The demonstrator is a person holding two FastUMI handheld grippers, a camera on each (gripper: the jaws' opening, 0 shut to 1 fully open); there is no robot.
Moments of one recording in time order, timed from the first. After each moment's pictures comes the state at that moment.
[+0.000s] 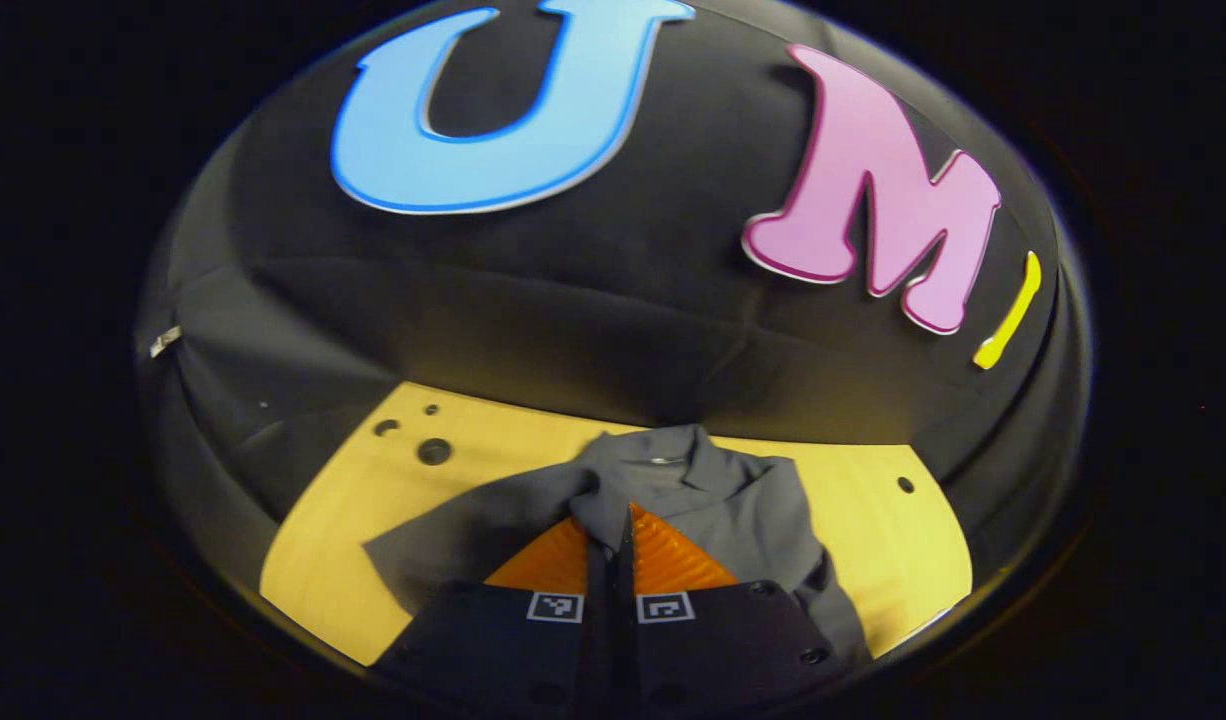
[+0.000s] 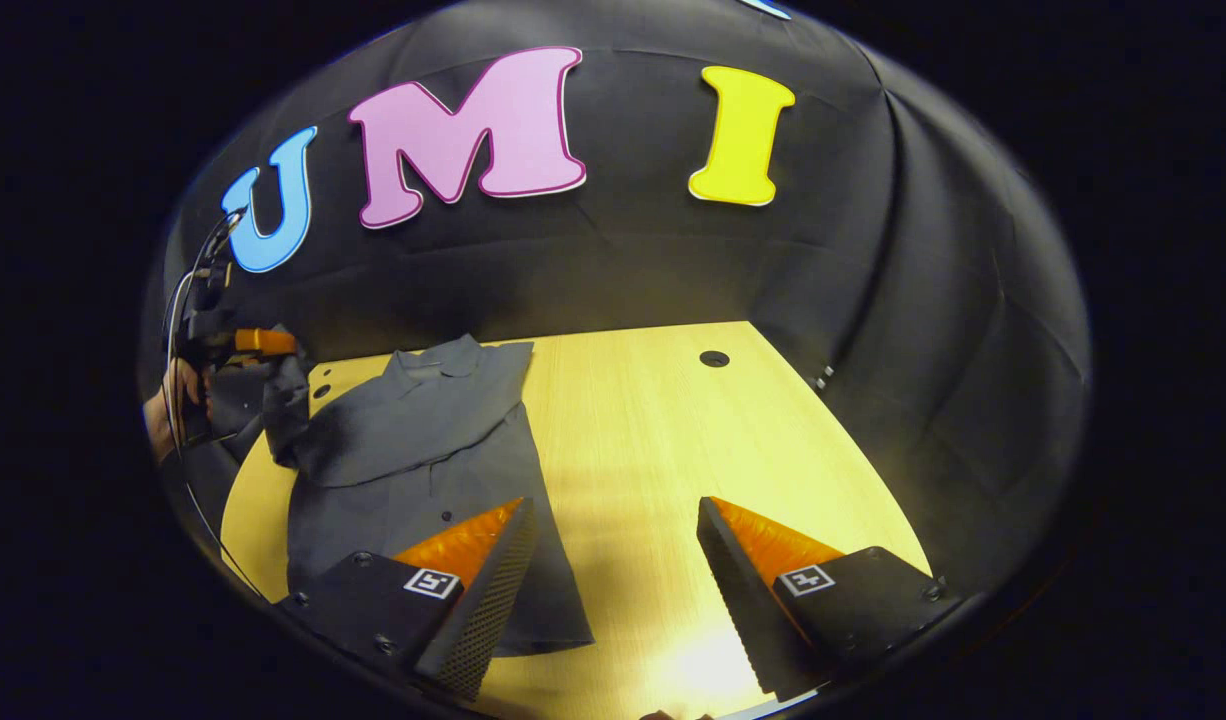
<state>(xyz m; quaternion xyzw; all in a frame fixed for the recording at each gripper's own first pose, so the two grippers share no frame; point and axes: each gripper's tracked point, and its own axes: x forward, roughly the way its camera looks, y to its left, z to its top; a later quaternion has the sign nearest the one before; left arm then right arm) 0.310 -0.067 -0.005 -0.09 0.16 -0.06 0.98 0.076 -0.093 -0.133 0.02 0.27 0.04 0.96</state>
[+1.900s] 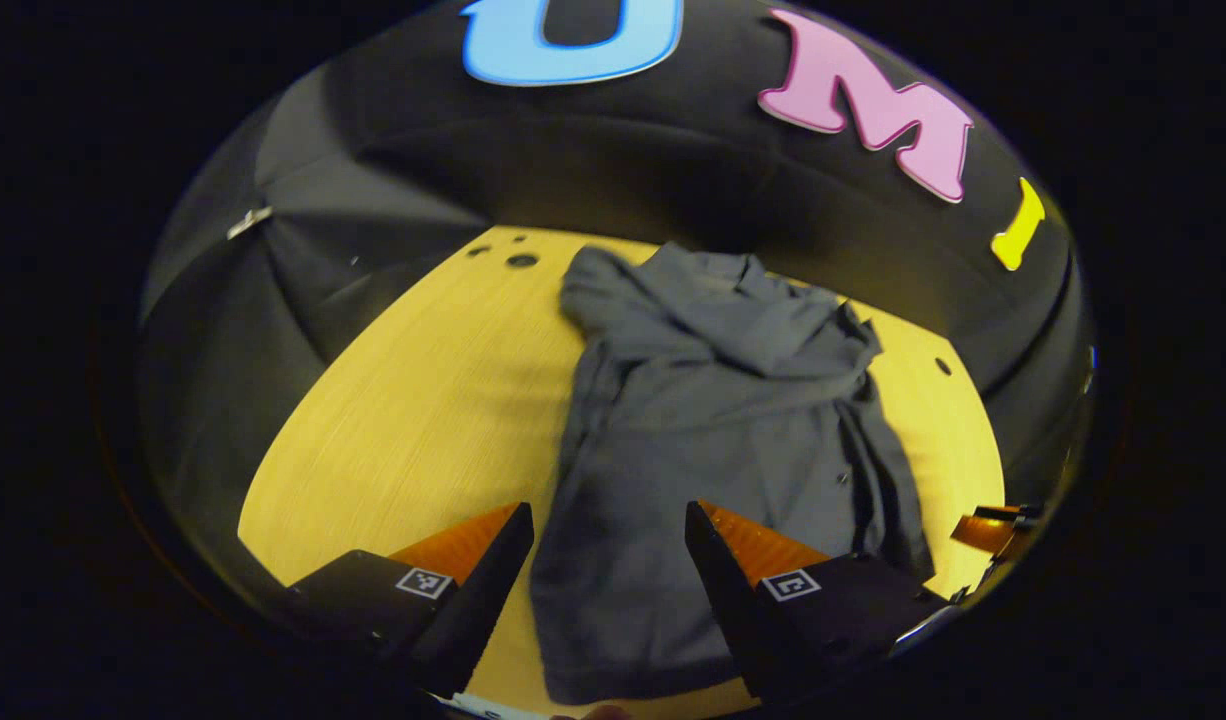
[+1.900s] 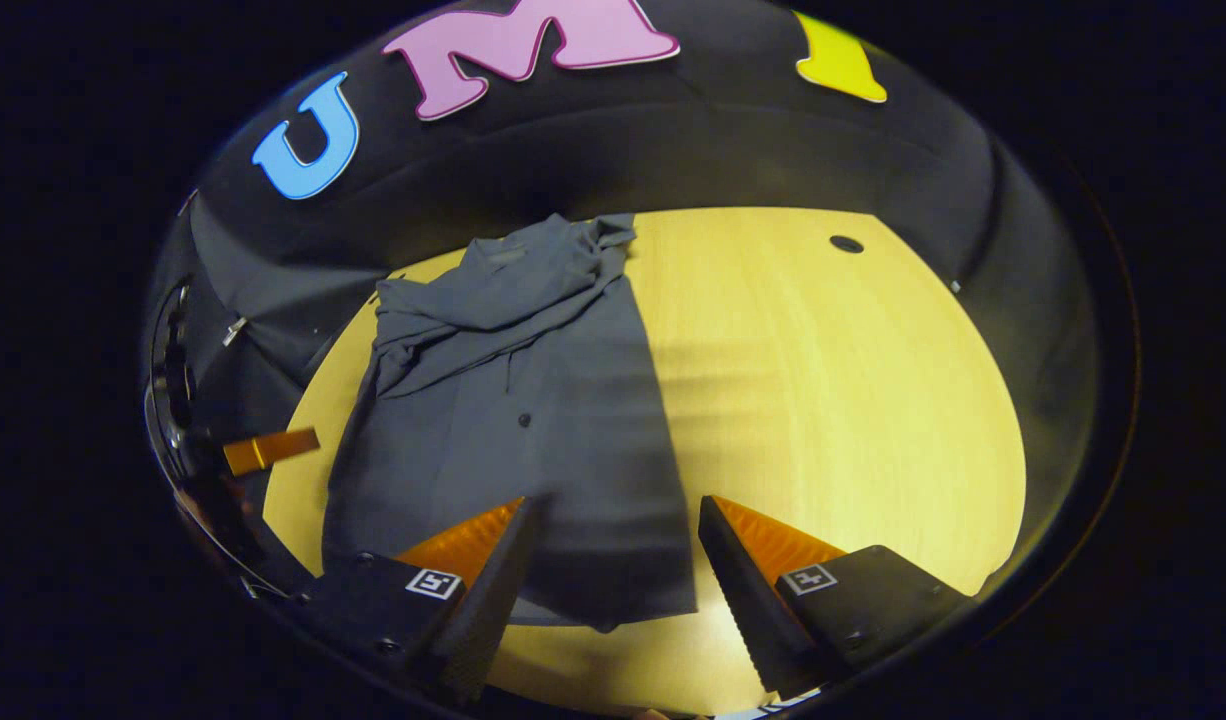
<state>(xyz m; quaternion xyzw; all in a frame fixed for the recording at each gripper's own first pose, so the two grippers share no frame) 0.074 -0.009 -0.193 -0.10 0.32 0.07 0.94 0.049 0.011 -0.228 0.05 0.42 0.19 0.89</state>
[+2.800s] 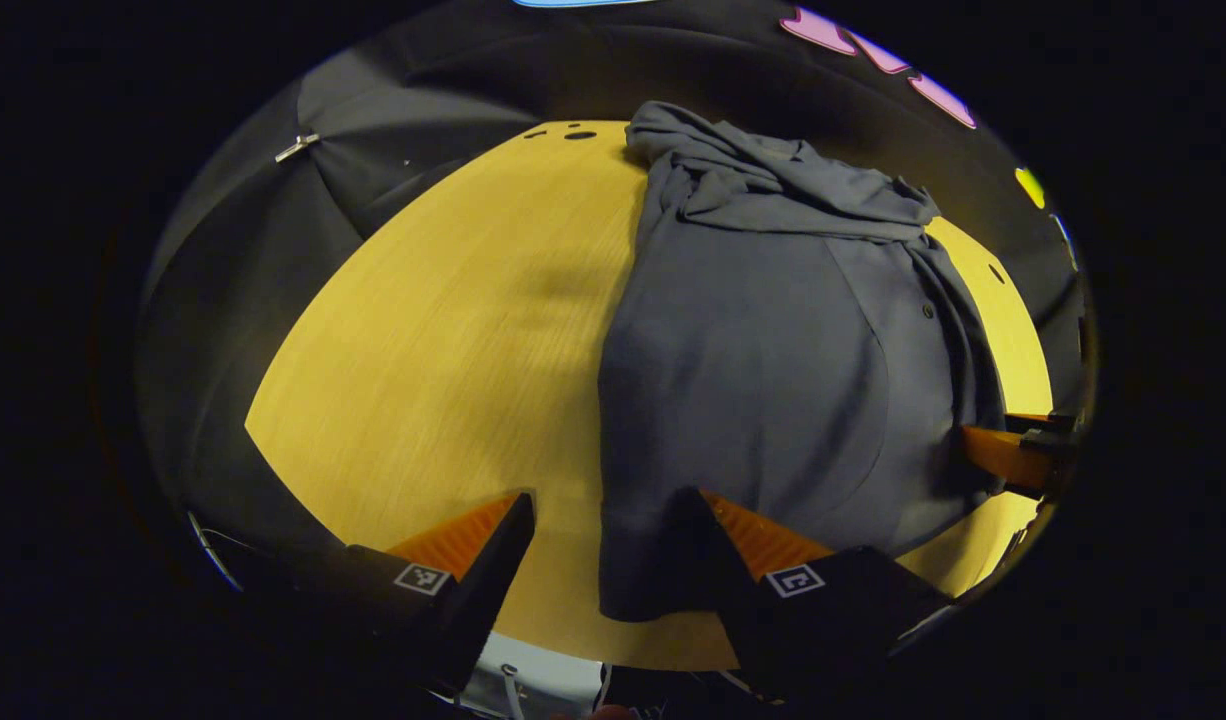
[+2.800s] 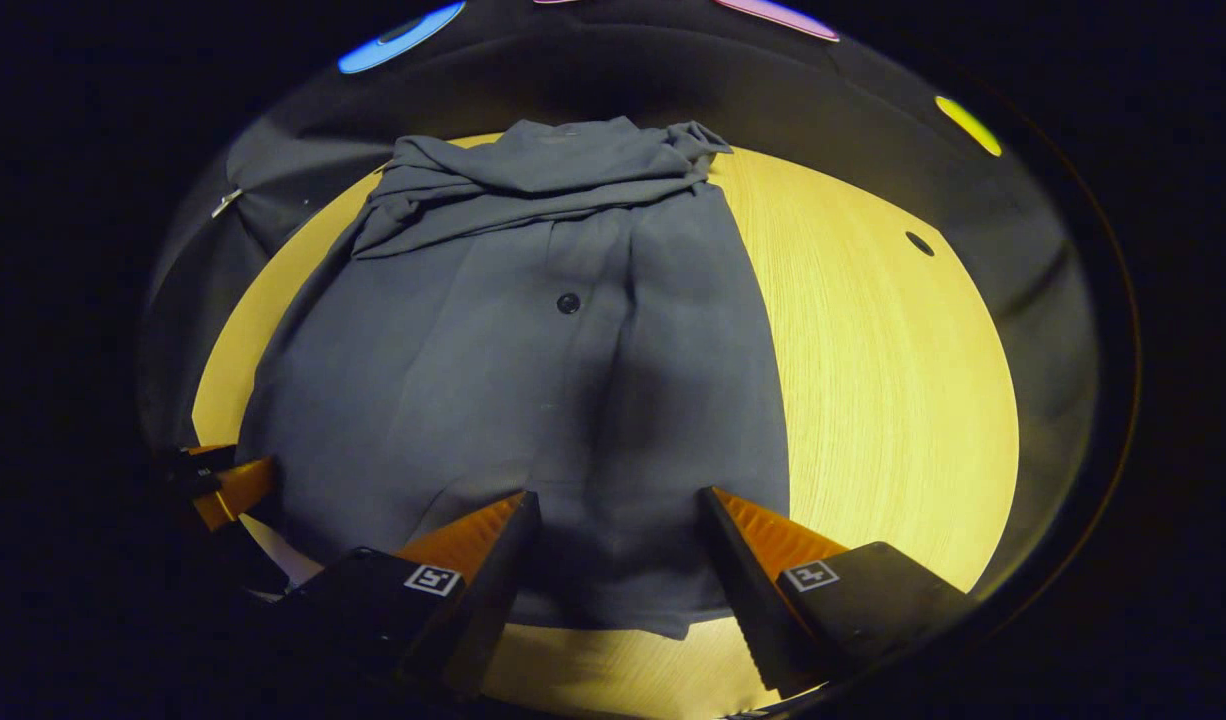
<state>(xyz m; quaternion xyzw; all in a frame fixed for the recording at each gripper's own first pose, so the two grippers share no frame) 0.001 -0.006 -0.291 -0.08 0.42 0.11 0.90 0.026 0.049 -0.302 -0.10 0.47 0.19 0.86</state>
